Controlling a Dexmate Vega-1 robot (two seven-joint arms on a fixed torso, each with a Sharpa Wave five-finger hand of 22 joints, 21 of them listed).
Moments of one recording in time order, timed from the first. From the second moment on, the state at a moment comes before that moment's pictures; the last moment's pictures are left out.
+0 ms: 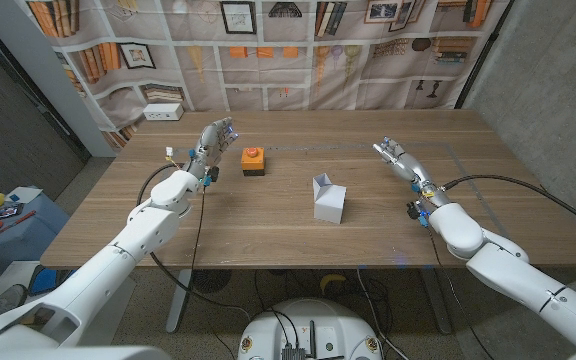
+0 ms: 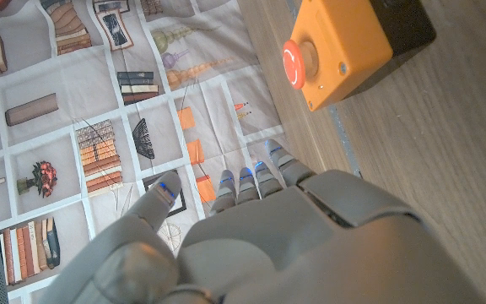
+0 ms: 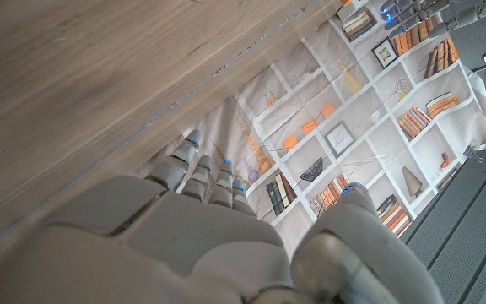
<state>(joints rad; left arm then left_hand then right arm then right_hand) 0.90 0.62 0.33 -1.53 -0.62 -0.15 0.10 0.05 0.08 0.74 0.12 0.18 0.02 0.04 0.19 0.18 -0.03 0.03 0.20 0.18 -0.02 0.01 0.18 0.17 0.13 -0.01 0.20 0.17 -1.19 -0.84 -0.34 -1.83 0.13 0.13 -0.30 0.33 -0.02 0.10 -0.02 0.20 -0.09 -0.01 0.17 0.18 0.09 -0.02 0.18 0.19 0.03 0.00 0.19 0.32 0.24 0.00 0.19 0.17</state>
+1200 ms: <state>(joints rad) 0.91 0.66 0.31 -1.56 -0.63 -0.12 0.07 0.05 0.08 0.75 0.12 0.18 0.02 0.05 0.19 0.18 -0.02 0.03 0.20 0.18 0.00 0.01 0.18 0.17 0.13 -0.01 0.20 0.17 -1.26 -0.93 -0.37 -1.96 -0.09 0.07 -0.31 0.31 -0.06 0.07 -0.02 0.22 -0.14 0.03 0.18 0.19 0.06 0.02 0.19 0.20 0.02 0.02 0.20 0.30 0.23 0.01 0.19 0.17</state>
